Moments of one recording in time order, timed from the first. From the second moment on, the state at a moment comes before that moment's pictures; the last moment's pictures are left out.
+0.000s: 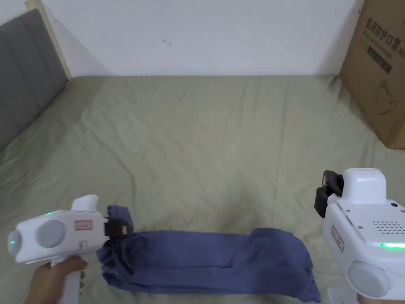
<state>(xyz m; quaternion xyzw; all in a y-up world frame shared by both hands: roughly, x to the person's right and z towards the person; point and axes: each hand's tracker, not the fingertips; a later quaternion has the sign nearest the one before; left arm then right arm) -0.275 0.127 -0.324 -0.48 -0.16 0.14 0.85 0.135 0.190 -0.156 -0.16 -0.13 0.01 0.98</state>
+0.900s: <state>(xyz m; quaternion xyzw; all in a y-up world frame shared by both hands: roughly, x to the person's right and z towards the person) -0.198 0.132 -0.310 -0.42 -0.18 0.11 0.88 0.157 0.191 -0.135 -0.16 -0.15 0.00 0.97</state>
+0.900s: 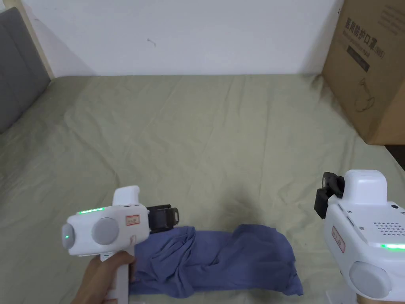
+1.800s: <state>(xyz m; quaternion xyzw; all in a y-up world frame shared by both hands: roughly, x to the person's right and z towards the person) -0.169 0.029 -0.290 -0.44 -0.17 0.04 0.88 0.174 0.183 -0.129 -0.18 -0.16 -0.01 0.97</state>
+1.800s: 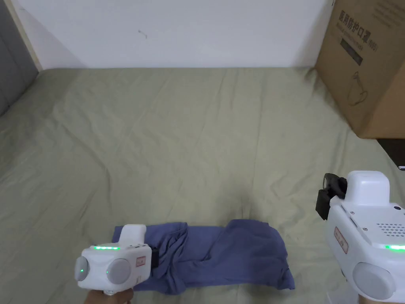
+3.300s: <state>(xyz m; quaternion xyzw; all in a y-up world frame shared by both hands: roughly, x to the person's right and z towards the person) -0.306 0.028 -0.349 -0.51 -0.23 0.31 0.77 0.139 0.176 -0.157 -0.20 -0.13 0.00 0.97</state>
